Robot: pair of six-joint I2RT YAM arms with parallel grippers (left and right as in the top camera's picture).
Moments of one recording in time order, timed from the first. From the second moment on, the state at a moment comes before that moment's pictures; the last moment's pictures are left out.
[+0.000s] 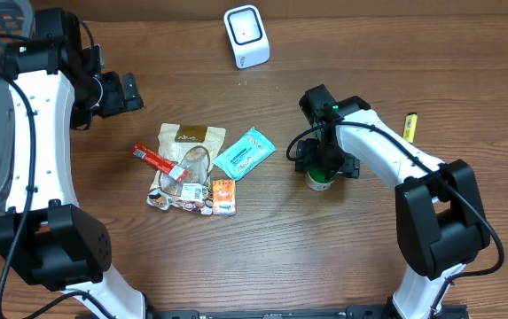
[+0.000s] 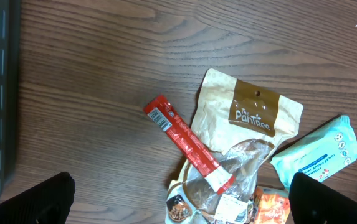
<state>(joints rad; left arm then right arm) 0.16 1.88 1.88 -1.33 0.09 -0.13 0.39 1.94 1.35 -1.01 0.04 0.54</state>
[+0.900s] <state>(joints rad) 0.16 1.88 1.88 -1.33 0.09 -0.13 0.39 1.94 1.35 -1.03 0.03 0.56</state>
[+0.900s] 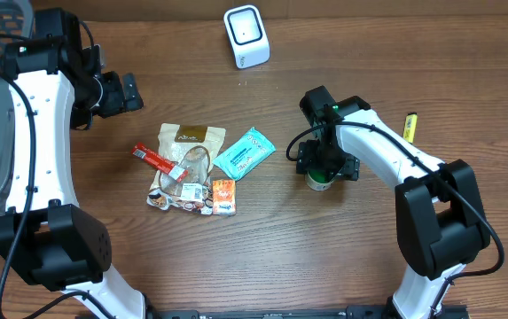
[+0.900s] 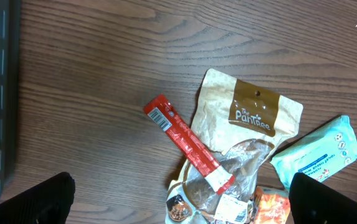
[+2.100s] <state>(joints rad) 0.16 1.88 1.88 -1.33 0.09 -0.13 0.39 1.94 1.33 -1.06 0.00 0.57</state>
